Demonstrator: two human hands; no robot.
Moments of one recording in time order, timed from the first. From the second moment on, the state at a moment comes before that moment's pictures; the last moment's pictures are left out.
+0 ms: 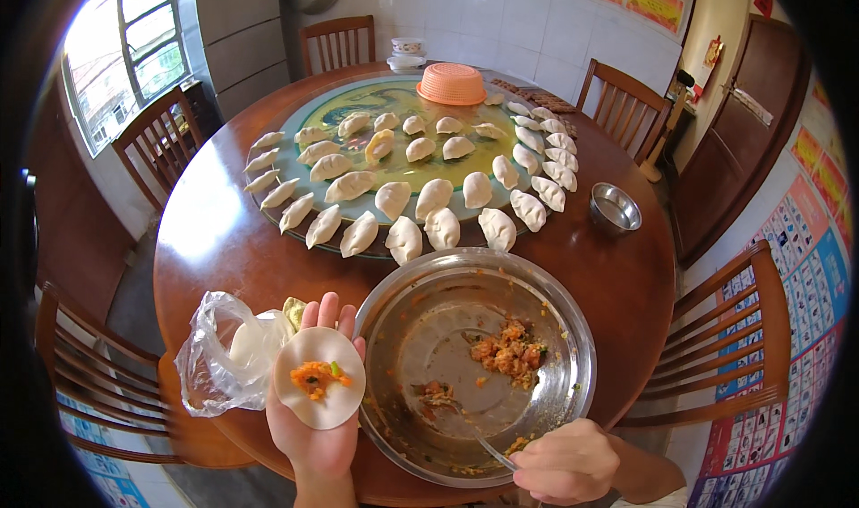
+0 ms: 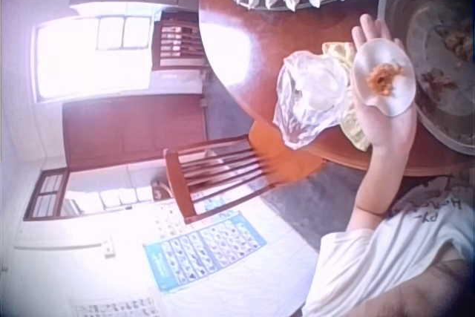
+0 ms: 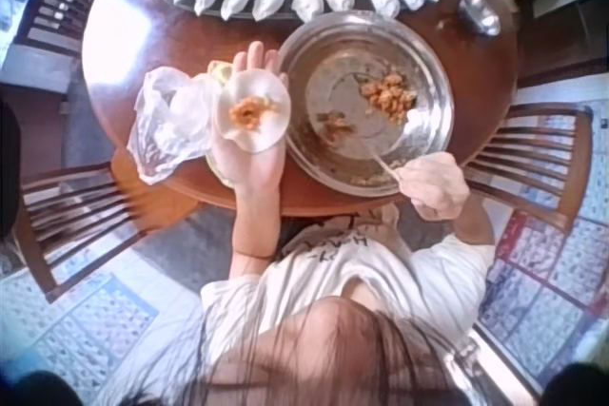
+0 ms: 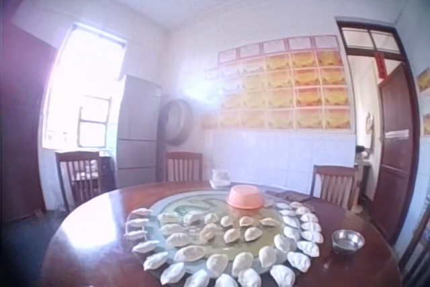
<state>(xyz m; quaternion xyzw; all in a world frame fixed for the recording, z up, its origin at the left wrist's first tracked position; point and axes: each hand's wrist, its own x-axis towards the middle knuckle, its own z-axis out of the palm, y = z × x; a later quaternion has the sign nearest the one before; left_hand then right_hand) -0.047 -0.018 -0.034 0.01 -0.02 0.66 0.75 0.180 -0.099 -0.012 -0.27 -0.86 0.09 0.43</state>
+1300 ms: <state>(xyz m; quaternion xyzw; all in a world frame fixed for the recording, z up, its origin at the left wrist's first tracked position) -0.039 -0.018 -0.034 0.09 0.07 0.68 0.73 0.196 -0.062 0.001 -0.52 -0.51 0.42 0.55</state>
